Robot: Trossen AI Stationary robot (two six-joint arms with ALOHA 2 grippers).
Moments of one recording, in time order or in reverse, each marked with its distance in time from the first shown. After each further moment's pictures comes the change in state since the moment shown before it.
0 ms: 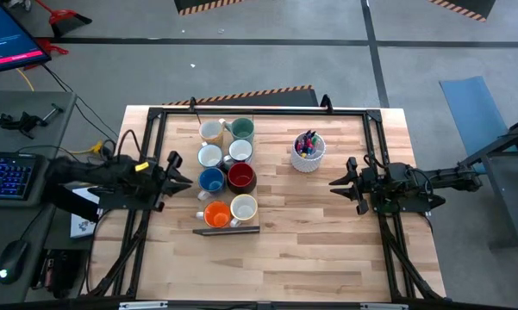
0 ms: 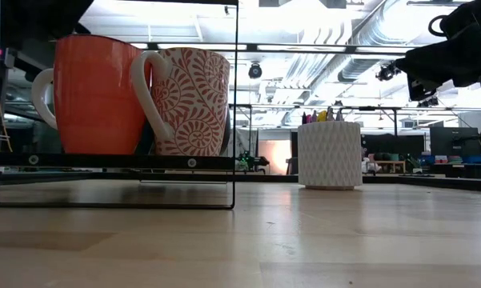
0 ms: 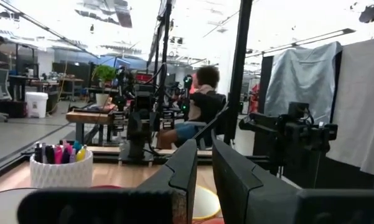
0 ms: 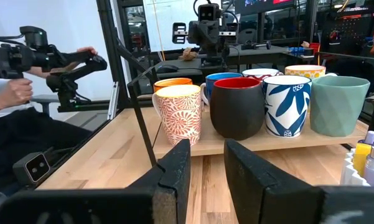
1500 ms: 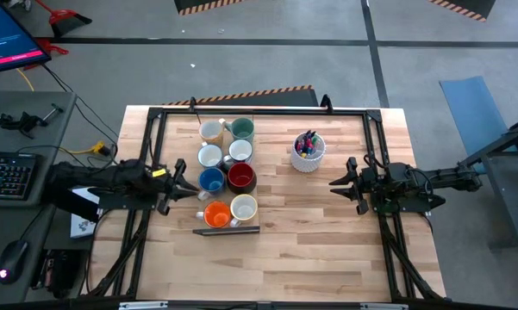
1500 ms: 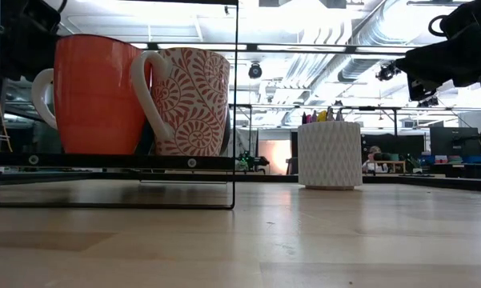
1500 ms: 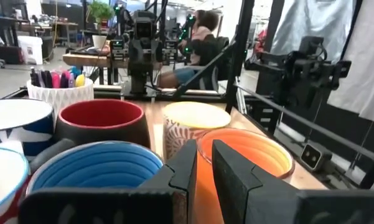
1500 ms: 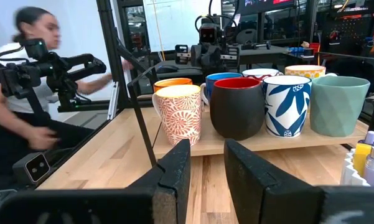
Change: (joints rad) left arm 0.059 -0.073 -0.067 -0.253 0.079 0.011; right arm 0.000 0.000 0.000 0.000 0.000 0.000
